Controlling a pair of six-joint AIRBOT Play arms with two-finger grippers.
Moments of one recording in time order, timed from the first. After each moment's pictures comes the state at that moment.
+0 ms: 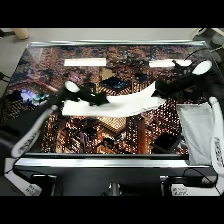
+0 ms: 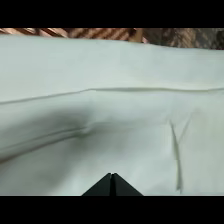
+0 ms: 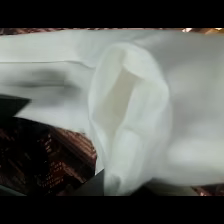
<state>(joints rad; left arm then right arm) -0.44 -1.84 1.48 0.60 -0.85 -1.50 -0.07 -1.47 1.52 -0.98 1.42 1.54</state>
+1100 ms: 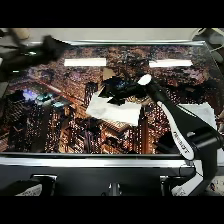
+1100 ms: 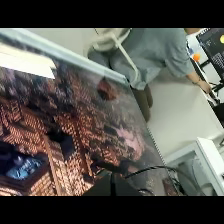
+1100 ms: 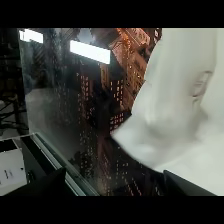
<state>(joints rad) -0.09 -1.24 1.51 0.56 -0.82 -1.36 0.35 -1.81 1.55 -0.49 1.05 1.46</state>
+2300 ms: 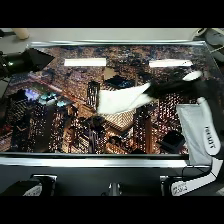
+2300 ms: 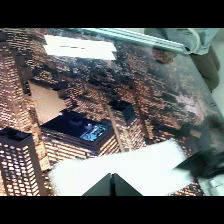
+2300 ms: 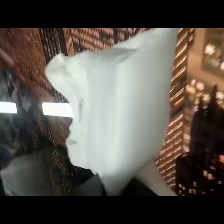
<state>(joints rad) -0.06 -1.10 1.46 0.88 -0.99 -1.44 -0.18 -1.69 1.55 -0.70 1.30 1.48</state>
